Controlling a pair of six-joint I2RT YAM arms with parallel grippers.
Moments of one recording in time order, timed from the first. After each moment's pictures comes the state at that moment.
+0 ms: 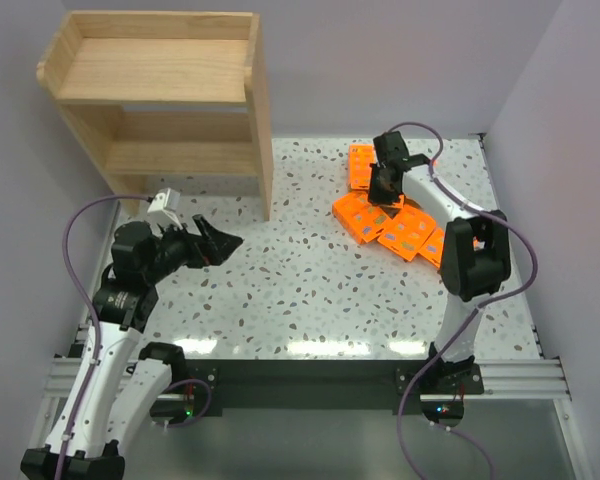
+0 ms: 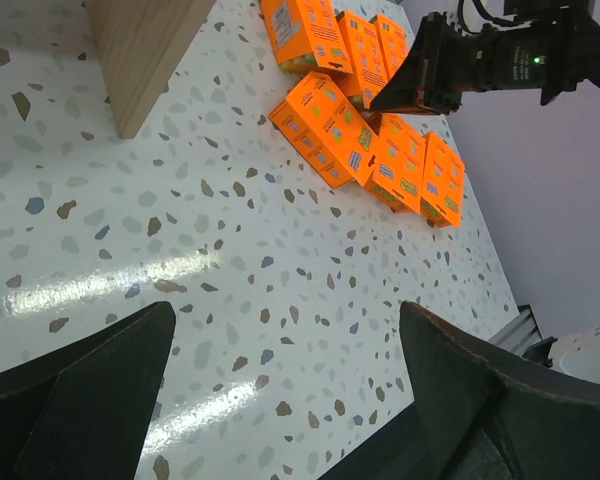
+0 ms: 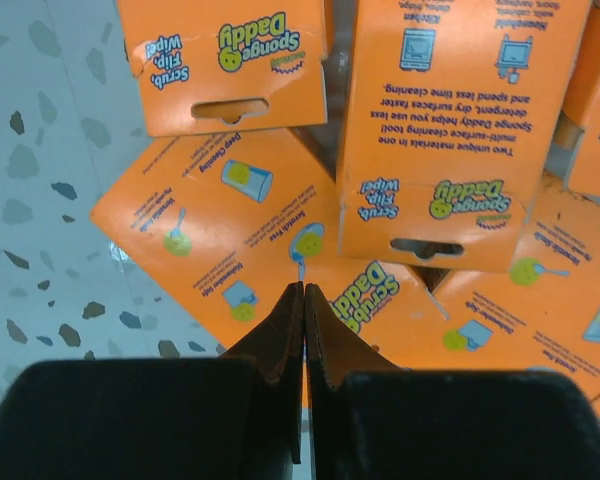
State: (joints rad) left arm -0.15 0.67 0.74 -0.39 0.46 -0.55; right arm 0.27 1.89 1.55 -0.69 0.13 0.39
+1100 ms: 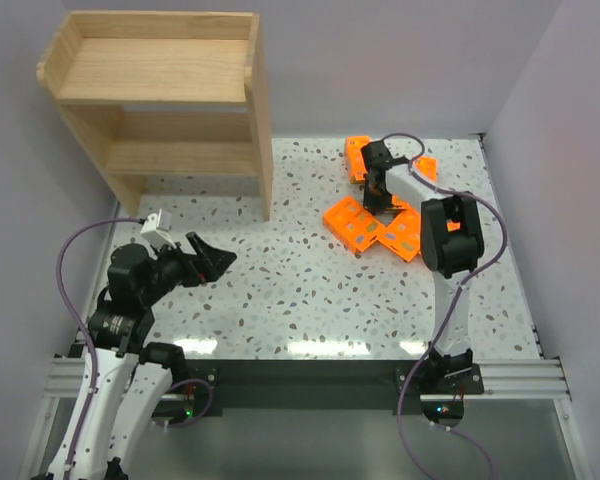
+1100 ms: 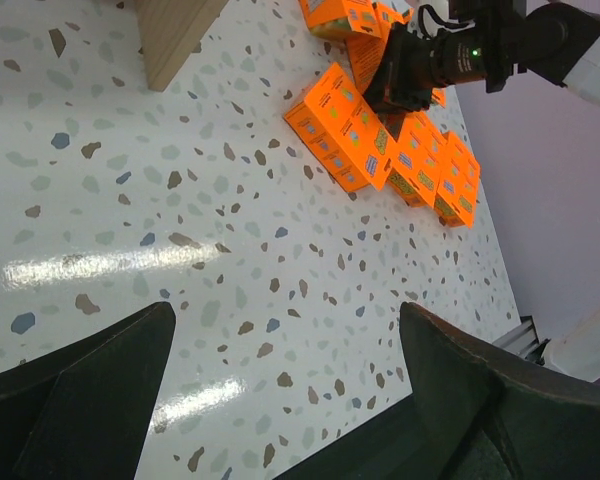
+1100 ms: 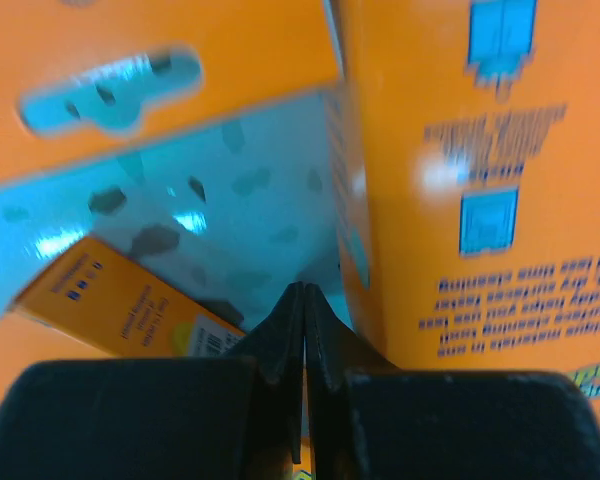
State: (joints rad) left arm -0.15 0.49 0.68 -0.53 0.38 -0.60; right arm 0.28 2.20 1.73 -0.67 0.24 0.38
